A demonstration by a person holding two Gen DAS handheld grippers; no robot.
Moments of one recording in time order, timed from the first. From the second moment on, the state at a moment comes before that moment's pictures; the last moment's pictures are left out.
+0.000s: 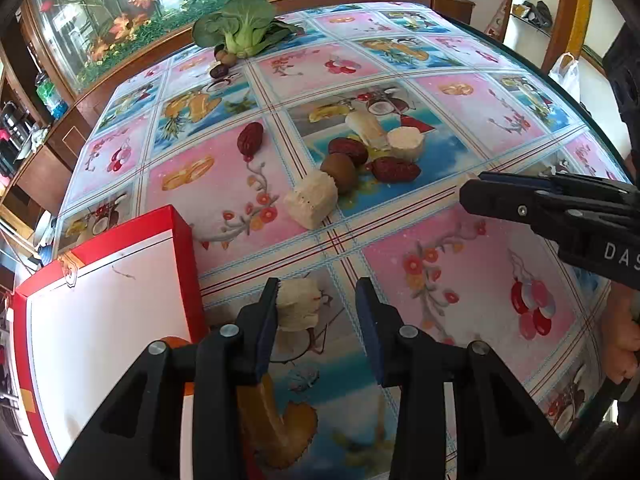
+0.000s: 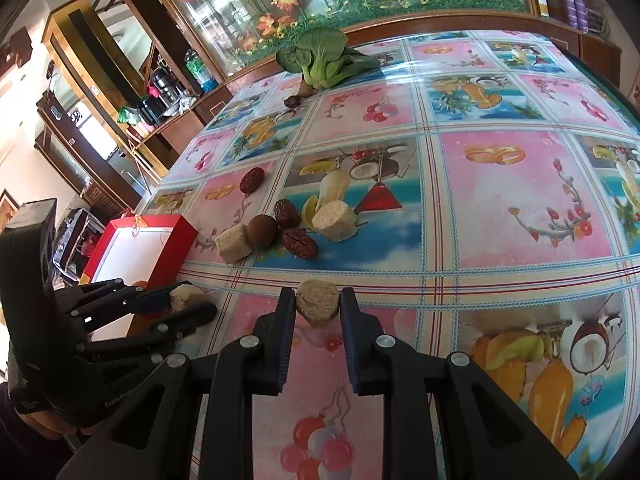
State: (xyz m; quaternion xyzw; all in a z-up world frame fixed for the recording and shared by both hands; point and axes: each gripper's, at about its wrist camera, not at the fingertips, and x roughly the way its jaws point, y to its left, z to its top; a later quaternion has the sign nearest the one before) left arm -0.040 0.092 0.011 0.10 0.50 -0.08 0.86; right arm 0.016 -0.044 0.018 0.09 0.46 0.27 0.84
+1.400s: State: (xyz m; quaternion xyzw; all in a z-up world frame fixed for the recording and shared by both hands) left arm -0.180 0.170 0.081 0.01 0.32 0.14 0.94; right arm -0.024 -0.013 0.044 0.04 0.34 0.28 0.89
